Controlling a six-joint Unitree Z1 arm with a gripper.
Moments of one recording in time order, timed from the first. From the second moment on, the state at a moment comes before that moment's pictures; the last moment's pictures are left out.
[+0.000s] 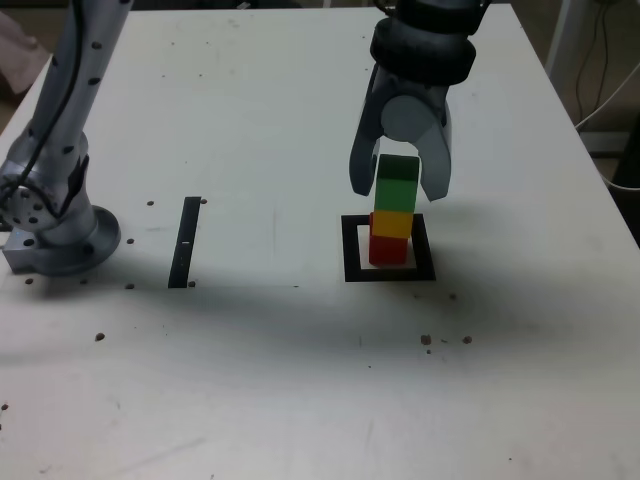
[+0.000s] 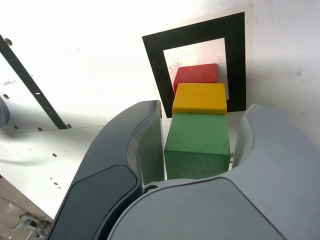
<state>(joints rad) -0.03 2.12 -1.89 1.55 -0.04 0.17</state>
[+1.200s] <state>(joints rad) -0.05 1.97 -1.87 1.58 0.06 0.18</state>
